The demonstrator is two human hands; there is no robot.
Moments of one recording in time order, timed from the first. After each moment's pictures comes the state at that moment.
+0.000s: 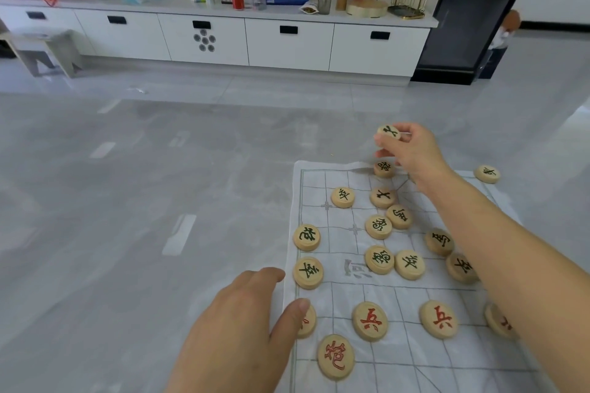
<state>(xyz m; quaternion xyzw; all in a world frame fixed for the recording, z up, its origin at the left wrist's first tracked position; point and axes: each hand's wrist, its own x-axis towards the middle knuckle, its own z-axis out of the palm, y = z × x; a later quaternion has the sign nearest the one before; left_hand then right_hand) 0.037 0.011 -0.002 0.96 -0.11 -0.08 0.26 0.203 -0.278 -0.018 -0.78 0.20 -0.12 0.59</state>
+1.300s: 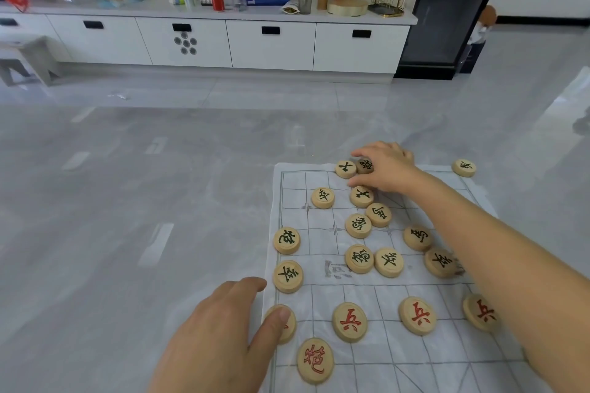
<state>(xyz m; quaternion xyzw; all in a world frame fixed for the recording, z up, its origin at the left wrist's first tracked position) 0.043 0.006 -0.012 0.96 -0.12 -0.10 0.24 0.206 -0.296 -0.041 -0.99 0.08 0.03 0.09</state>
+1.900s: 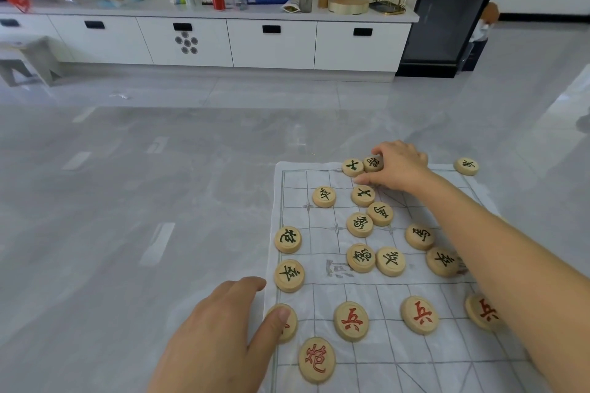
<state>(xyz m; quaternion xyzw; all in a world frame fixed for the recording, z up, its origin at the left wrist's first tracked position) 0.043 0.007 -0.010 0.96 -0.11 -0.09 0.24 0.206 -0.310 -0.044 -0.98 0.16 0.01 0.11</state>
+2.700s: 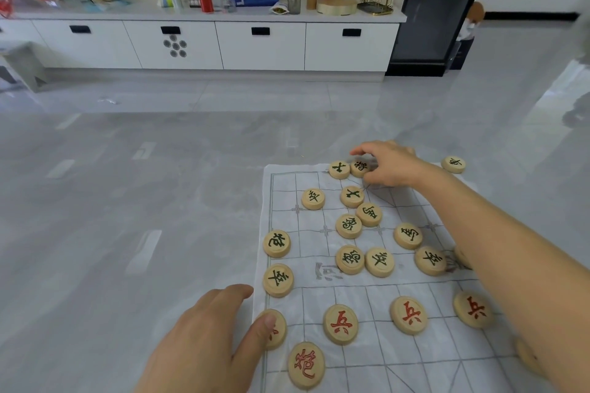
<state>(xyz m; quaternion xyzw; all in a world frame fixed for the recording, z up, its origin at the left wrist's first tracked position) 0.045 0.006 -0.013 0.96 -0.11 -0.10 0.22 0.200 -0.319 -0.032 -0.99 0.07 0.05 0.12</state>
